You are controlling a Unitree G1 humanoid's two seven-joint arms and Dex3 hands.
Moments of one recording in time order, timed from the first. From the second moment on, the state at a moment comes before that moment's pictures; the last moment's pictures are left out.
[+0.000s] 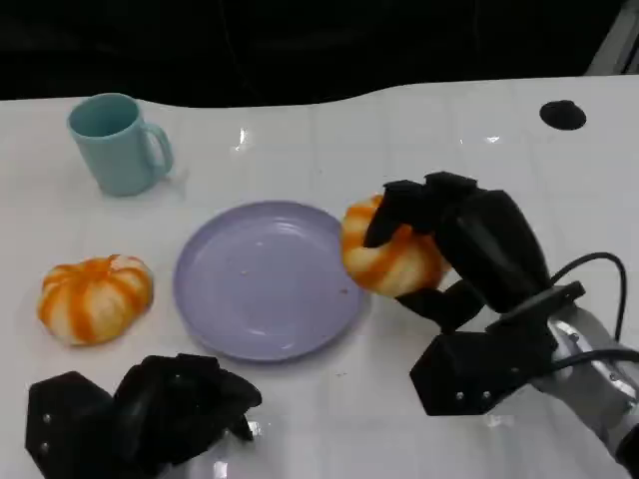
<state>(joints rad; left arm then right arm) 0.00 -0.01 0.07 0.42 -0.22 -0.20 -0.41 -0.54 -0.19 0.45 0.60 -0.65 -0.52 -0.45</state>
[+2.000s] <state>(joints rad) 0.00 -0.02 0.05 0.42 -0.22 -0.21 -0.40 -0.53 -0.11 0.50 0.57 -0.63 -0.47 -0.14</state>
